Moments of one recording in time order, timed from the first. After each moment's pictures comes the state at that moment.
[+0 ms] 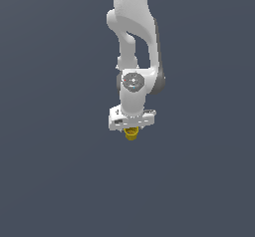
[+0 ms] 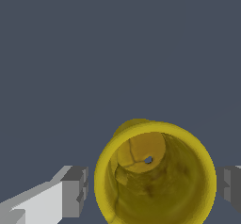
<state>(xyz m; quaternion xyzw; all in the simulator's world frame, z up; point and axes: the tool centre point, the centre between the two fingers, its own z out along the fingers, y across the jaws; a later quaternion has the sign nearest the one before) -0.007 0.018 0.070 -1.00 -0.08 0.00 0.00</state>
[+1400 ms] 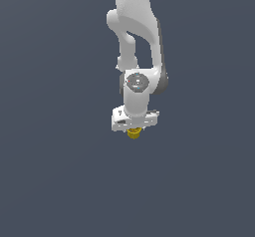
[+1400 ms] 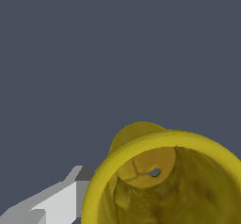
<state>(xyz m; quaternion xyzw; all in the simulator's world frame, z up) -0.003 0.030 0.071 -1.00 -0.08 0.00 0.00</state>
